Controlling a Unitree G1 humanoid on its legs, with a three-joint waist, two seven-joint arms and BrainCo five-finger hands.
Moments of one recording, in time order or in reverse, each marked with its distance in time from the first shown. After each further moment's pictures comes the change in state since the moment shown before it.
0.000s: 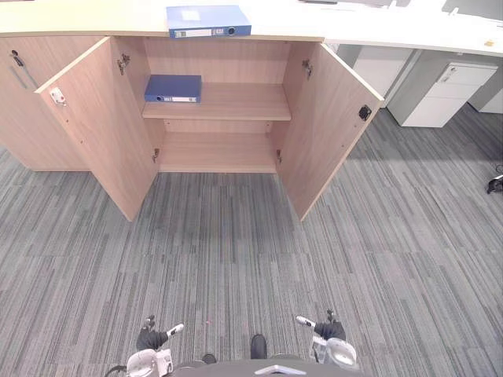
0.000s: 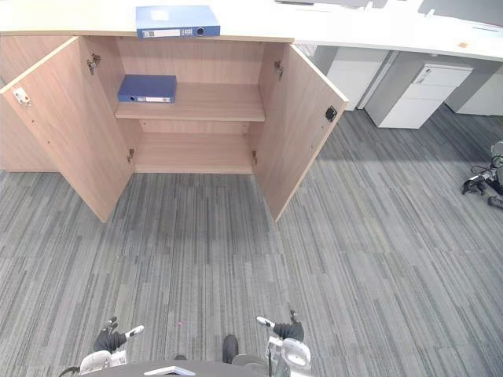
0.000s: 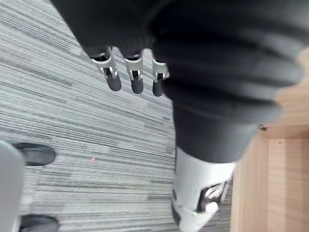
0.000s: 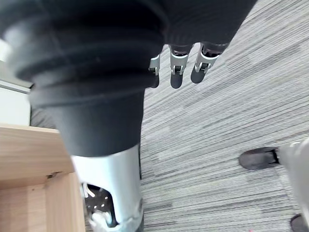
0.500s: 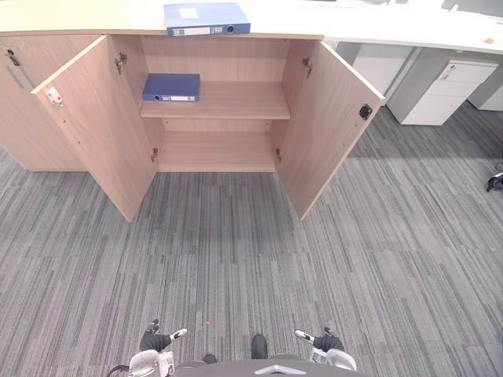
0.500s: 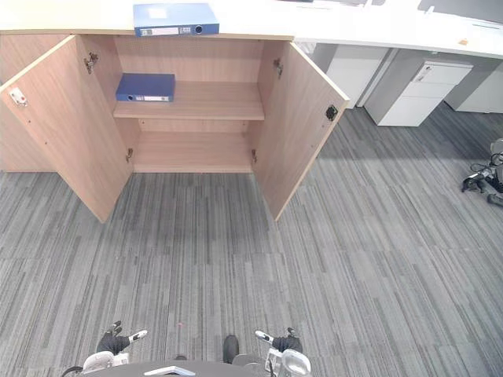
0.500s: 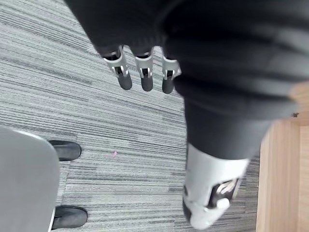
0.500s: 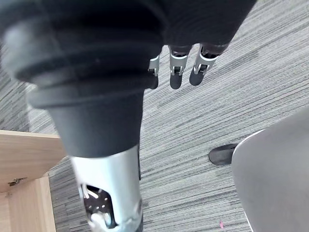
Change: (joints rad) left arm -0.040 -0.007 0.023 0.067 0.061 0.016 -0.019; right arm -0.014 -0.003 -0.036 0.081 -0.002 0.041 0.034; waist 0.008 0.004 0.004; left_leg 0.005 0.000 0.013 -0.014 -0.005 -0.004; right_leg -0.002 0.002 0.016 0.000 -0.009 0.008
